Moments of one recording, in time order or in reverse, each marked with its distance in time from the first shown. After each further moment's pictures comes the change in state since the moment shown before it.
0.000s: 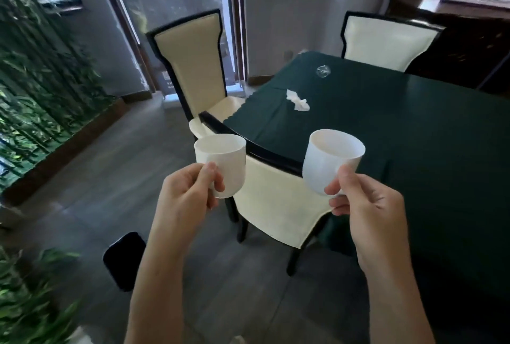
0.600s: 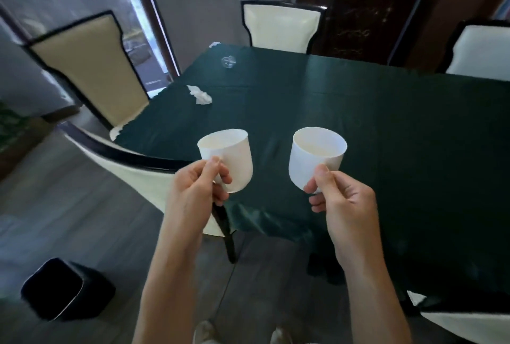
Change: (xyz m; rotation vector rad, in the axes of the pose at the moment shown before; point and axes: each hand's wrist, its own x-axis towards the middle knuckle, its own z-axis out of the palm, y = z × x) left_hand -0.100 0.052 0.308 -0.110 -0.185 -0.036; right_hand 0.042 0.050 -0.285 0.059 0.156 0.056
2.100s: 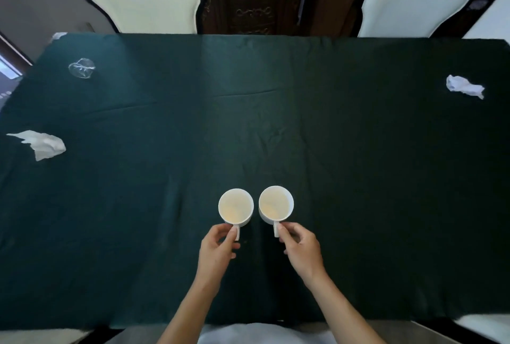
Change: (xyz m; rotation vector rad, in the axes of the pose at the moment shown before) left_hand 0.186 -0.231 0.278 0.182 -0.348 -0.526; right_hand 0.242 0.244 -0.095 -0.187 0.093 0.529
